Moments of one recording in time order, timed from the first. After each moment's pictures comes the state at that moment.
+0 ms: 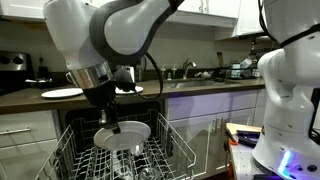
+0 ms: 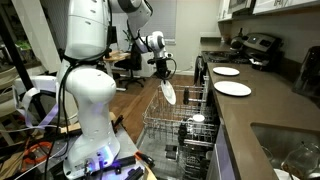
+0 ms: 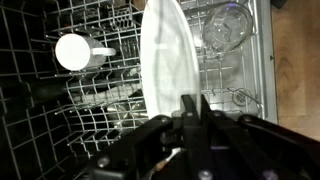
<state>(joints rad) 0.34 0.32 0.18 -1.98 -0.37 2.08 0.19</state>
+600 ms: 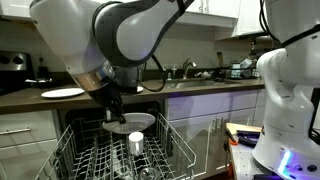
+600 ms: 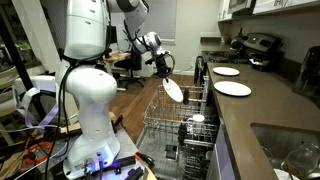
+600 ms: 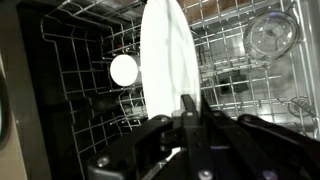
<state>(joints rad) 0.39 0.31 0.17 -1.97 -0.57 1.94 0.42</state>
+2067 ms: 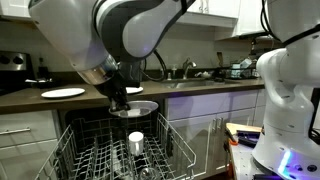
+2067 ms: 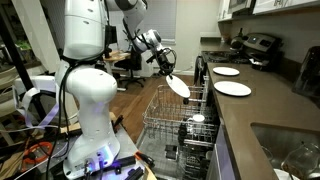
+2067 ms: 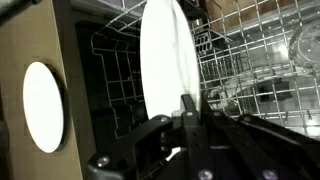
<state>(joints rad) 0.40 0.28 0.17 -1.97 -0.69 1.82 0.50</state>
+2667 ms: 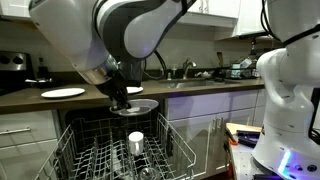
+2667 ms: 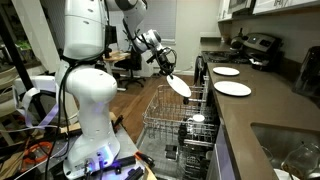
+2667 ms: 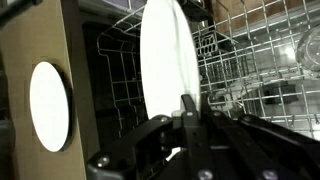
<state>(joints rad) 0.40 0.28 0.17 -1.97 -0.71 1.80 0.50</state>
